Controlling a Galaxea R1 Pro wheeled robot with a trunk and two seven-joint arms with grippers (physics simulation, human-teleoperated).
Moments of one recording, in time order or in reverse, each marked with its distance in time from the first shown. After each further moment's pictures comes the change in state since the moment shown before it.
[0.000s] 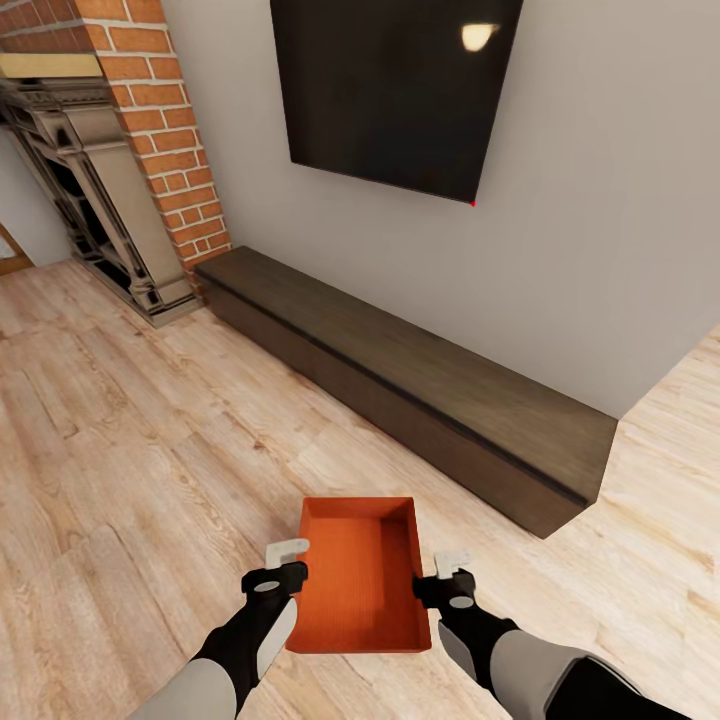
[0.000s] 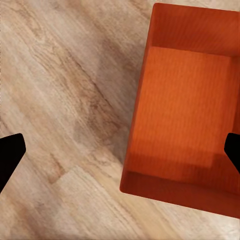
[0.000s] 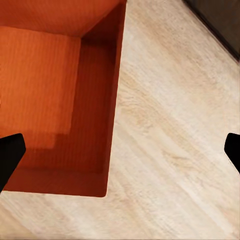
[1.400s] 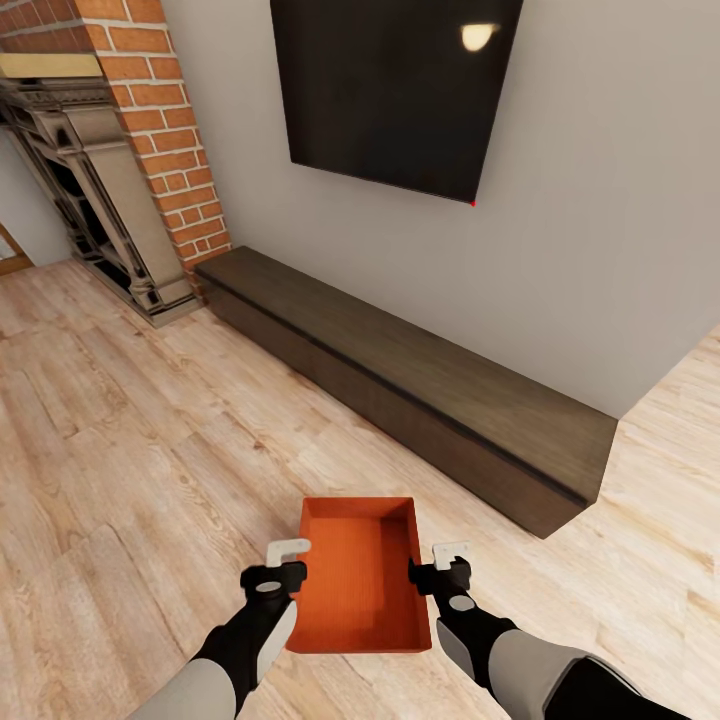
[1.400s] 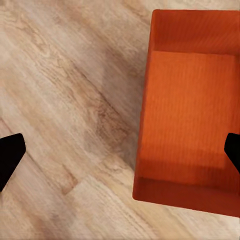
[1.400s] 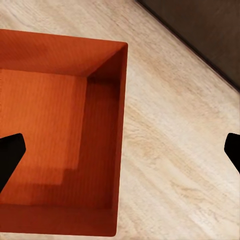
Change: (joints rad) left arm 0.000 0.003 -0.008 0.001 -0.082 0.004 -0.001; right arm 0.000 0.004 -0.019 -0.004 0.001 -0.142 0.006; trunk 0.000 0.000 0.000
